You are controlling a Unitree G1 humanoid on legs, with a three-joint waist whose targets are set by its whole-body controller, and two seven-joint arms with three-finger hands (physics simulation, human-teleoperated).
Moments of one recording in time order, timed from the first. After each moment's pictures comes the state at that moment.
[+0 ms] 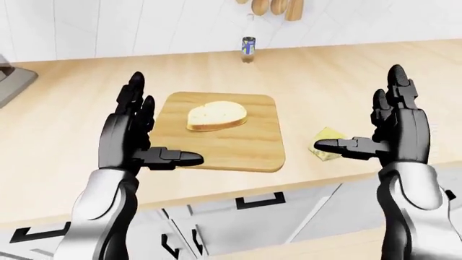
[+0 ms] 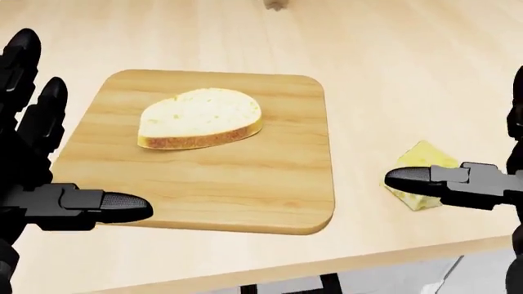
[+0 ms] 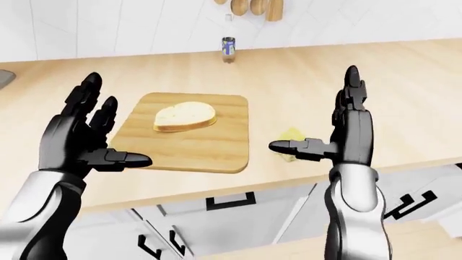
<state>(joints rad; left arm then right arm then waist) -0.29 0.17 0.21 -0.78 -0.18 0.91 -0.02 -0.25 -0.20 -0.28 -0.71 -0.04 0.77 -0.03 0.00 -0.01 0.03</state>
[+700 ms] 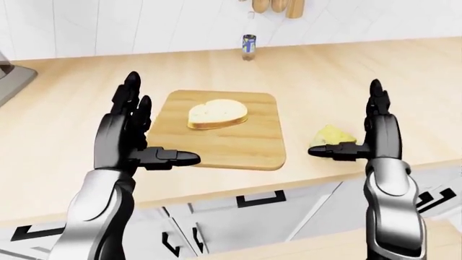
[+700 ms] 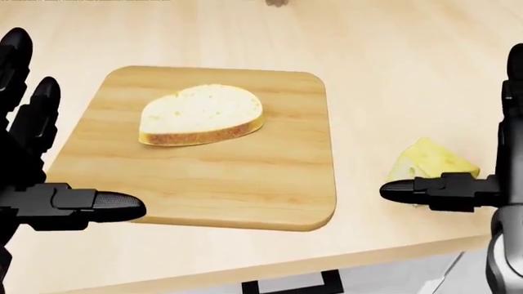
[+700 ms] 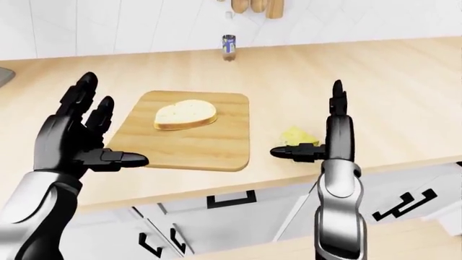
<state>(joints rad) -0.29 0.18 0.23 -0.78 -0.20 0.91 -0.02 -0.26 -0.20 -0.22 -0.46 -0.30 0.63 0.03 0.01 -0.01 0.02</state>
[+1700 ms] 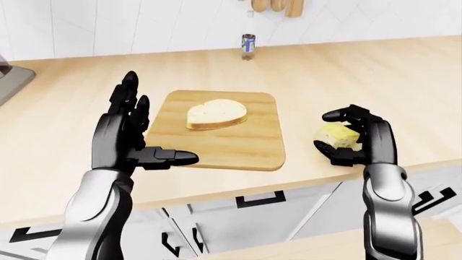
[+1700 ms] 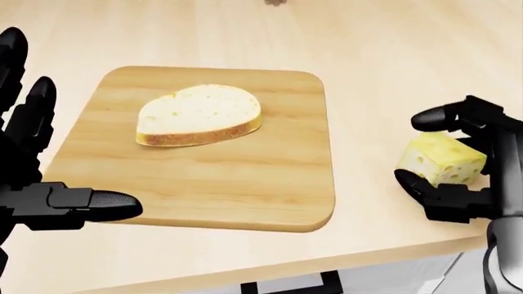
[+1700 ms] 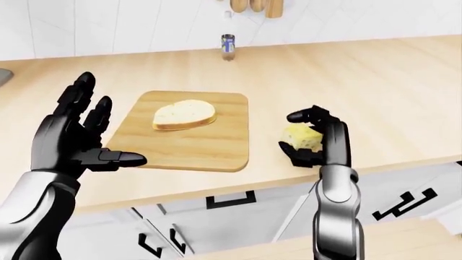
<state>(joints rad) -0.29 0.19 0.24 -0.78 -0.21 0.91 -0.01 -0.22 -0.18 -0.21 -0.45 -0.37 0.60 0.07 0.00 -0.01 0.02</state>
